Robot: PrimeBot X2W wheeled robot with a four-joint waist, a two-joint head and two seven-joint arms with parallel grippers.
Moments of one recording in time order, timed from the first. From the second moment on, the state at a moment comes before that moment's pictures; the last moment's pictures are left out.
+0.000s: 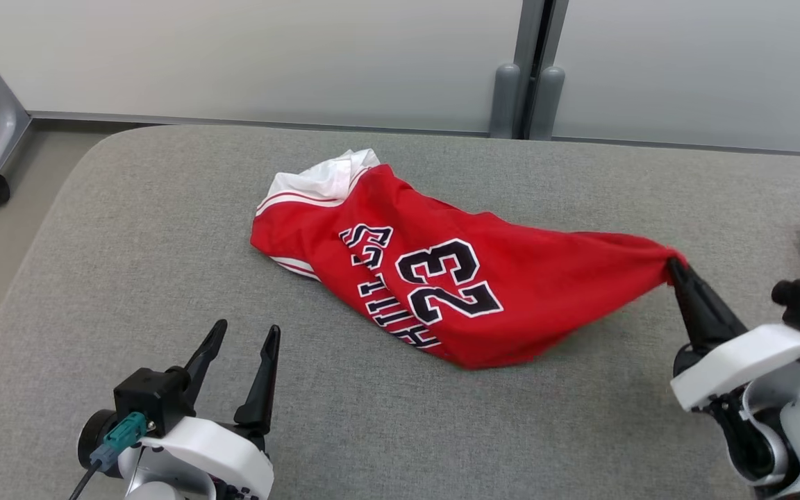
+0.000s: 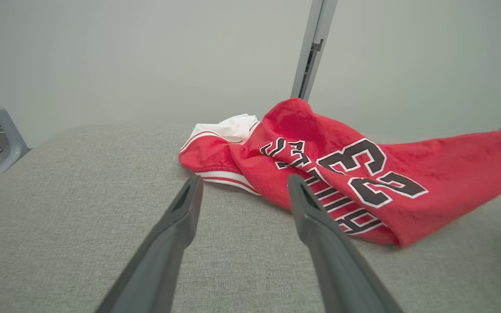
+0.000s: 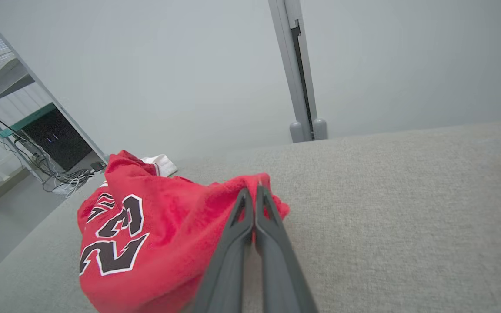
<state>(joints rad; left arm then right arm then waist) -0.19 0.44 -0.64 0.09 -0.73 0.25 -0.23 -0.26 -0.27 0.22 0.25 0.65 0.13 -0.03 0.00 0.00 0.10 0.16</state>
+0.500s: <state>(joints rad) -0.19 0.41 -0.67 0.13 -0.74 0.24 -0.23 -0.48 -0.36 0.33 -0.05 0.73 0.13 0.01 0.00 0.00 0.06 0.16</state>
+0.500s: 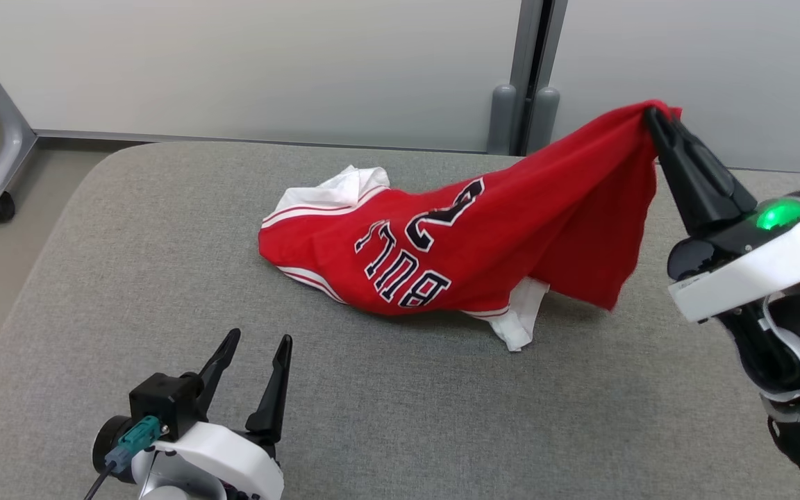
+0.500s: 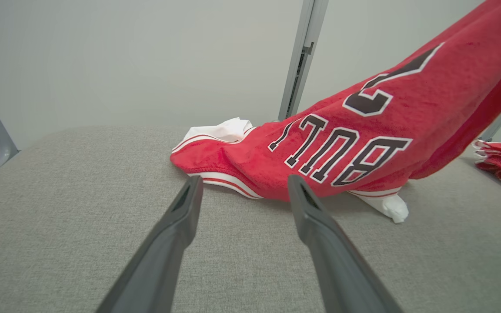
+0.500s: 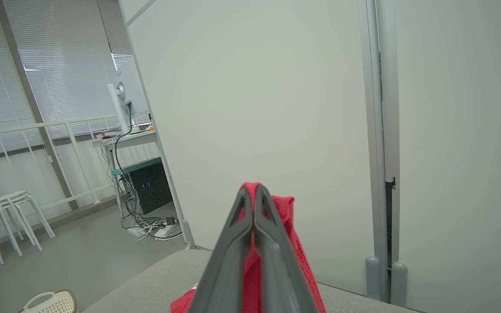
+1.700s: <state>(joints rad) -0.34 0.32 -0.75 0.22 -0.70 0.16 -0.23 -0.89 -0.49 0.31 0.98 0.77 0.13 -0.16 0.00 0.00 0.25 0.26</state>
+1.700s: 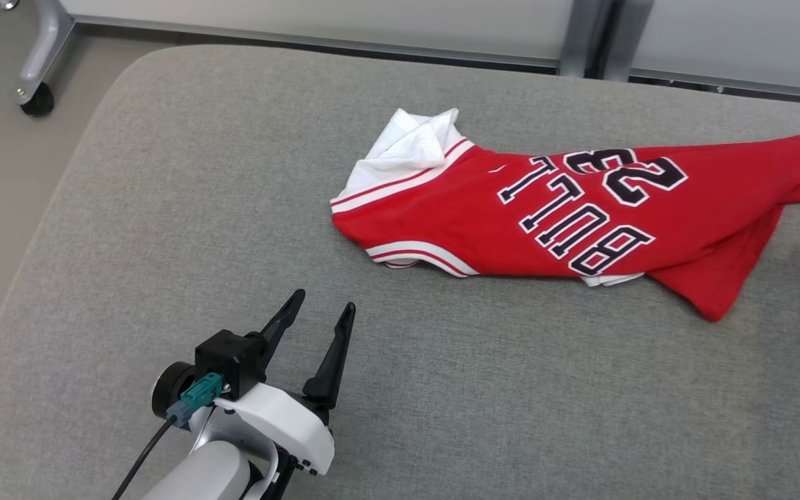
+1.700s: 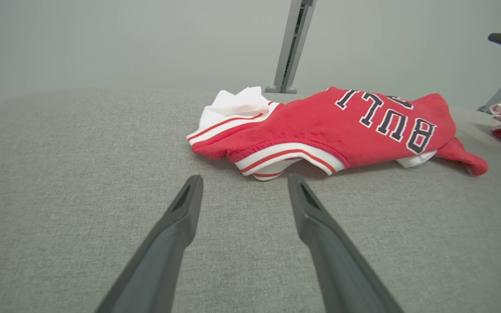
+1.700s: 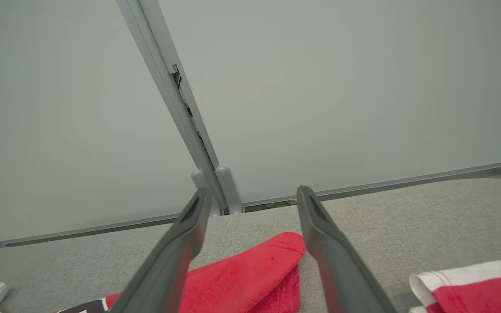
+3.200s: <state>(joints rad) -0.56 0.31 -0.74 0.58 -0.82 -0.03 -0.18 -0.26 -0.19 0.17 0.23 0.67 0.13 -0.26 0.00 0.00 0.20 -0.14</state>
